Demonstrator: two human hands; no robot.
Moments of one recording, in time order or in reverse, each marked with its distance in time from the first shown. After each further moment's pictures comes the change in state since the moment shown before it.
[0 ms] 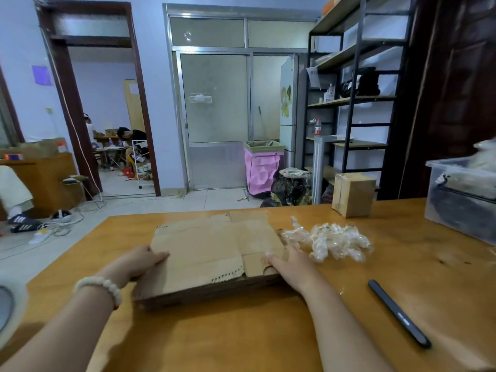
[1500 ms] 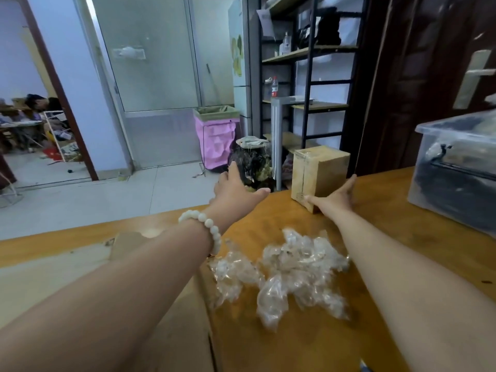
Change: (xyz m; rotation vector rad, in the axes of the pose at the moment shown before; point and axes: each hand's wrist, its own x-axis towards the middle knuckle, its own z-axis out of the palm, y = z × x) left_hand 0.120 0.296 0.225 0.011 -0.023 0.586; right_hand 0.247 0.144 -0.169 0.135 0.549 0.383
